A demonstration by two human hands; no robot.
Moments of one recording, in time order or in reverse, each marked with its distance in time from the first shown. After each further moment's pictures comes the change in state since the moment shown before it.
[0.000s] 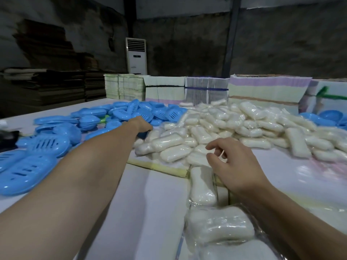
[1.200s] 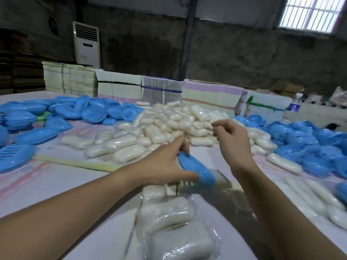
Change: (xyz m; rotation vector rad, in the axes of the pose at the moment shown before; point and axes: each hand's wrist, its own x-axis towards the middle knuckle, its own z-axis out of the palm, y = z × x) left_hand -0.230 0.099 0.057 -0.591 -0.215 0.998; right_hand 0.009 0.024 -0.085 0.248 0.396 0.292
